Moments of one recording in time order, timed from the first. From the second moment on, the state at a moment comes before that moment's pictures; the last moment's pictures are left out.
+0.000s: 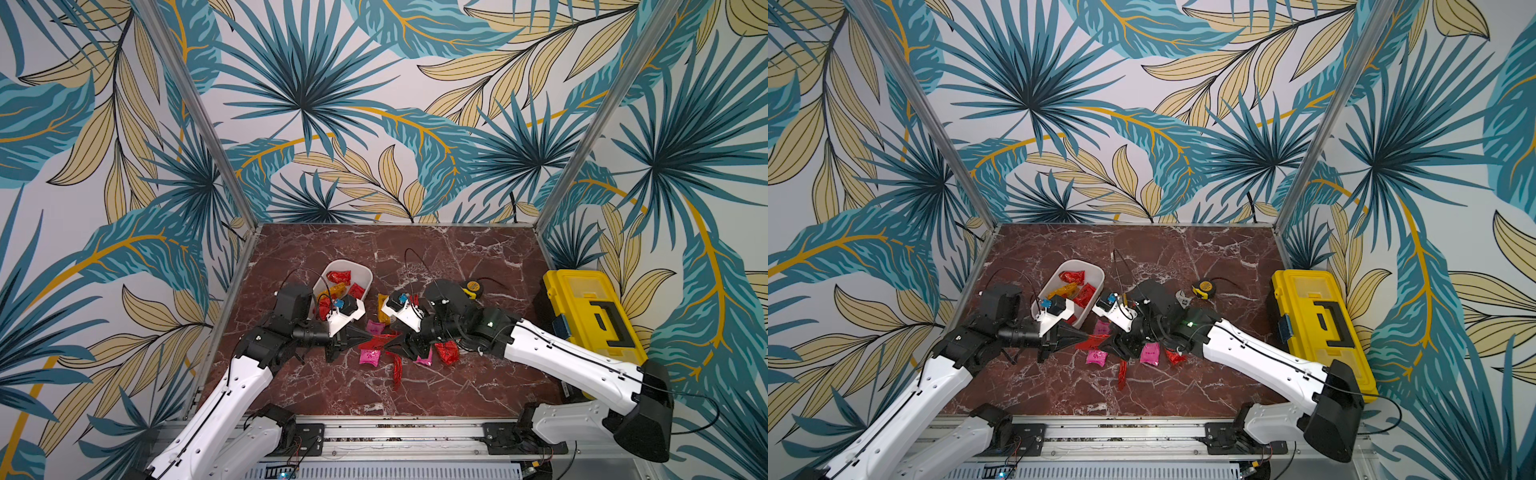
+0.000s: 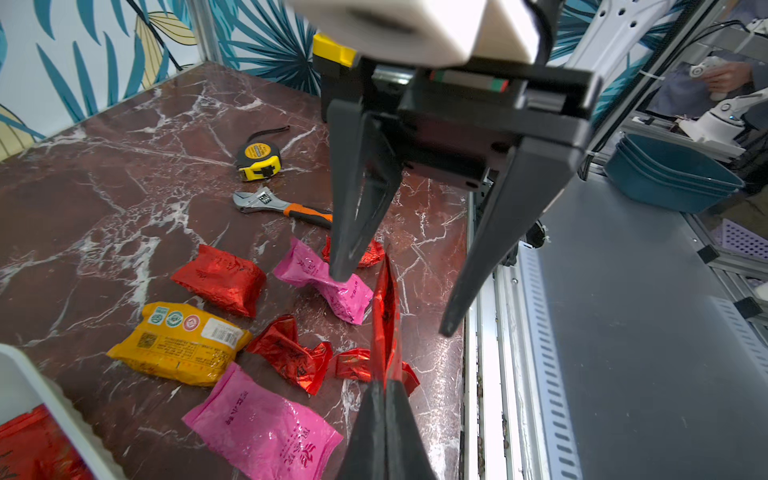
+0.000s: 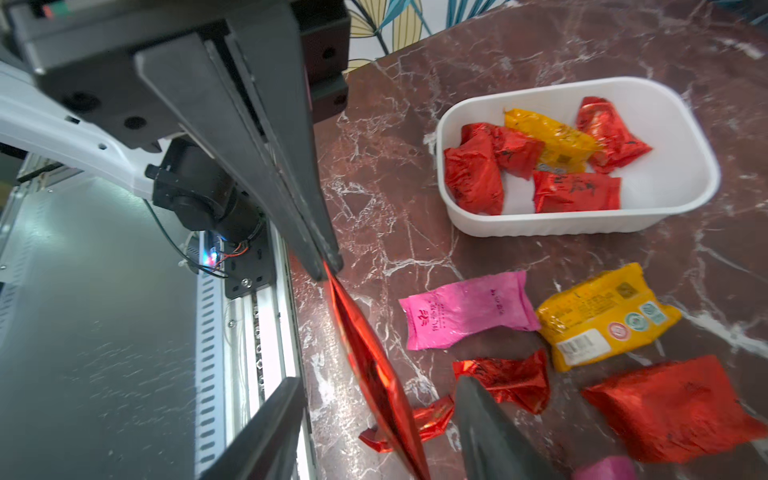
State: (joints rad) left arm -0.35 0.88 0.78 -0.61 0.97 0.42; right arm 0.90 1.33 1.10 -0.47 -0.39 -0.07
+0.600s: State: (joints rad) left arm -0.35 0.84 0.78 -0.51 0.73 0.25; right arm 0.90 1.24 1.01 -0.40 -0.35 0.12
